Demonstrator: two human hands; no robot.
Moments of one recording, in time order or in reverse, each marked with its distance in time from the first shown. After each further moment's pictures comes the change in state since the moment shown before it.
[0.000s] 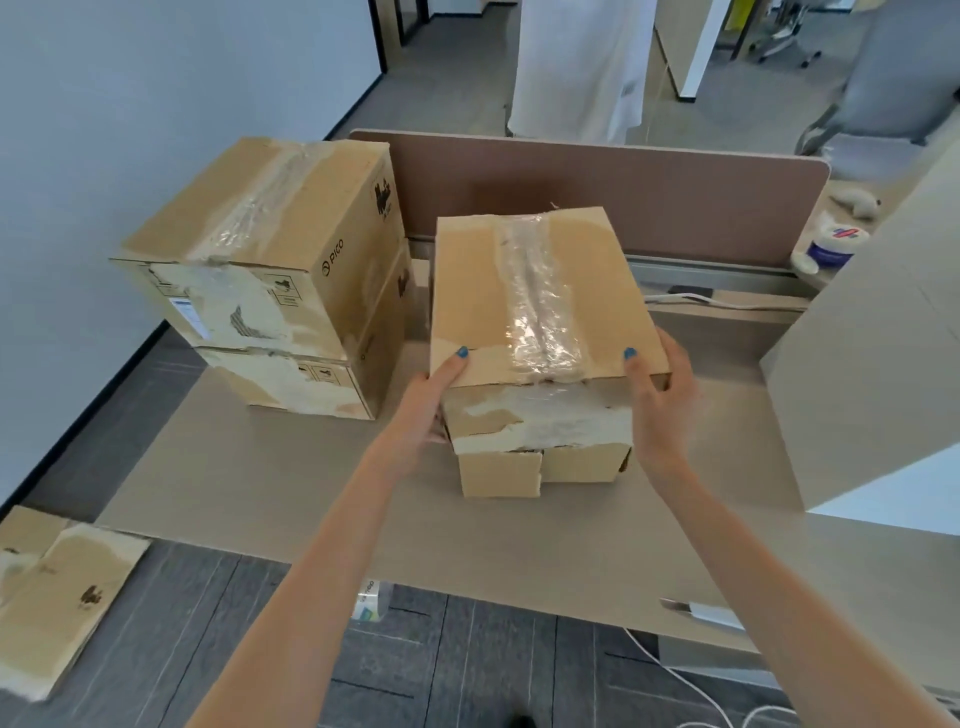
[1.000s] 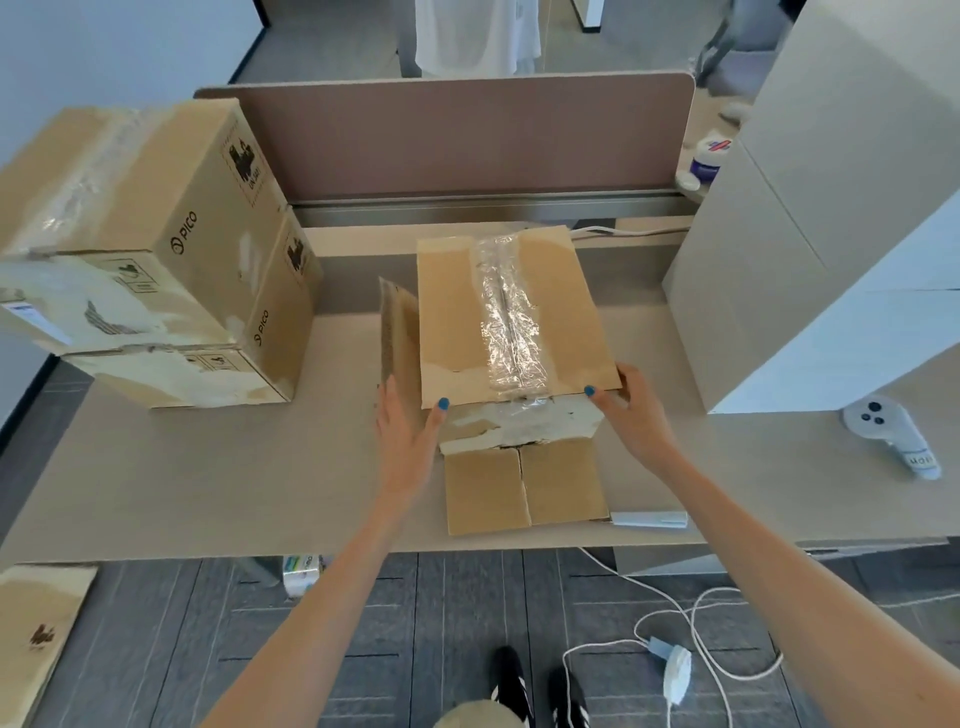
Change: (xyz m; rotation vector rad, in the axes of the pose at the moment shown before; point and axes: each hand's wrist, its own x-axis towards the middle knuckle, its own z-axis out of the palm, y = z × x) left_hand -0.008 -0.118 0.086 0.478 0.159 0.345; right_hand -0.008 0.108 -0.112 -0.178 -0.356 0.190
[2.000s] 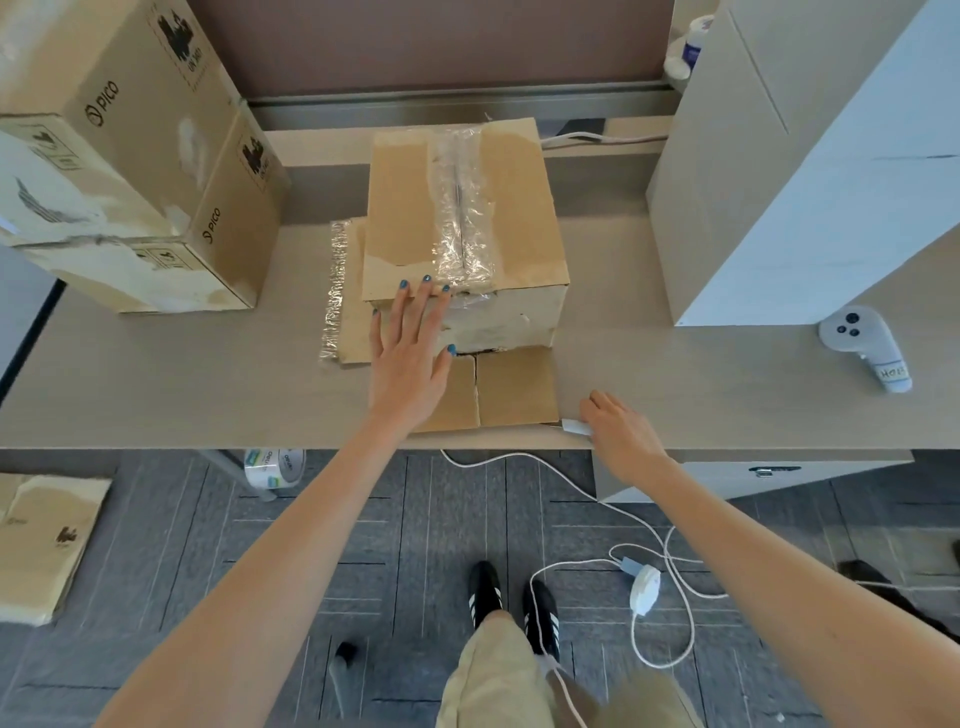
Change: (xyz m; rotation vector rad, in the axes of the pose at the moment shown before) left_hand -0.046 0.006 0.058 0.794 0.048 0.495; right_hand -0.076 0.129 -0.027 -0.994 -0.367 -0.292
